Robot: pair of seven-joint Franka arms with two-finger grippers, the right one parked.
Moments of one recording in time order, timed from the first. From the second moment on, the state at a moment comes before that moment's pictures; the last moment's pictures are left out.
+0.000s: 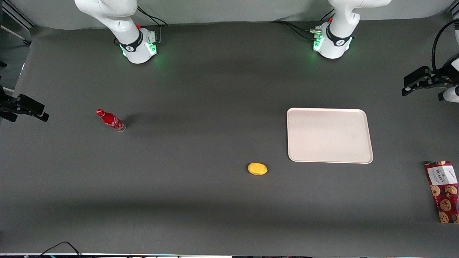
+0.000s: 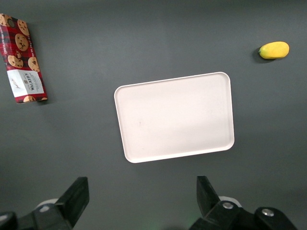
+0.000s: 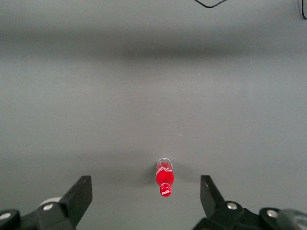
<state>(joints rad) -0.08 0.00 0.06 -1.50 -0.01 1.48 0.16</state>
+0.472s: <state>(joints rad) -0.08 0.00 0.07 -1.49 -0.01 1.47 0.09</state>
